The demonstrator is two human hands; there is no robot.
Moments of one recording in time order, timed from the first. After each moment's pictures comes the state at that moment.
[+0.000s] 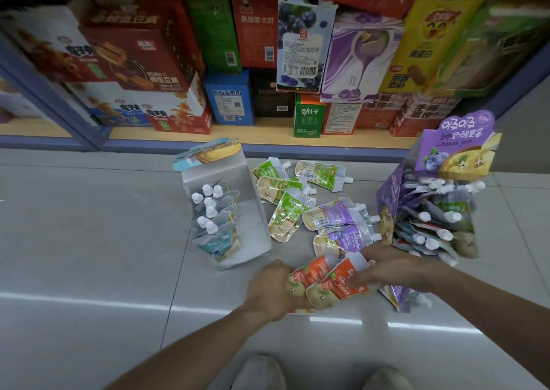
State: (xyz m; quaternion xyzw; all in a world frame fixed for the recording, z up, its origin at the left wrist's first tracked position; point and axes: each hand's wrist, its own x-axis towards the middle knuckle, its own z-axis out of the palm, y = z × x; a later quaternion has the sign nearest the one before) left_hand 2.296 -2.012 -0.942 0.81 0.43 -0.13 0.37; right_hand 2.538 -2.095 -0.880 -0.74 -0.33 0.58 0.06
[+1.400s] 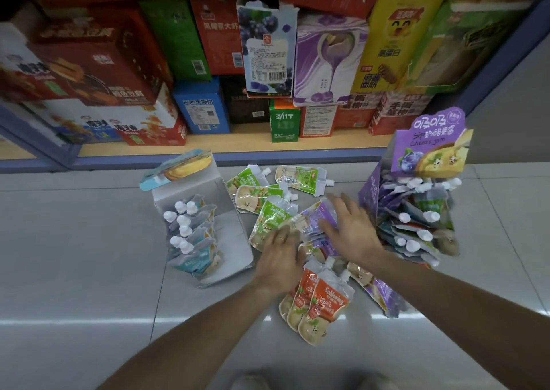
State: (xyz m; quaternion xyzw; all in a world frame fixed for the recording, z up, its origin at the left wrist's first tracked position) left_hand 2.367 -1.984 -0.957 0.88 0.39 -0.03 0.29; right_hand 2.542 -2.049 -0.920 -0.85 -0.46 0.24 0.11
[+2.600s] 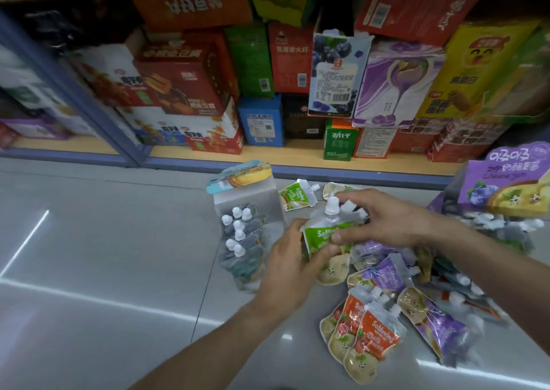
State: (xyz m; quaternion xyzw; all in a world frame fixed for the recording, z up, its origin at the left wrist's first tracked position) left_hand 2.312 -1.972 -0.851 0.74 0.43 0.25 0.44; right_hand 2.530 -1.979 -0.804 -0.63 -0.62 0.43 0.16
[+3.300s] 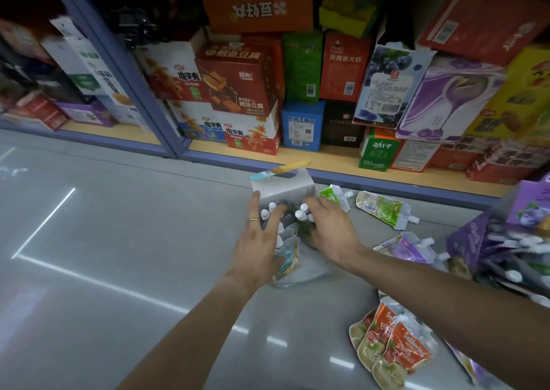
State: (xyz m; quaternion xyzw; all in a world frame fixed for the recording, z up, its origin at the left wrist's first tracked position) left_hand 2.209 -1.901 -0.883 0.84 0.52 0.07 0.18; right_hand 2.392 -1.919 -0.879 -0.72 -0.66 0.16 0.14
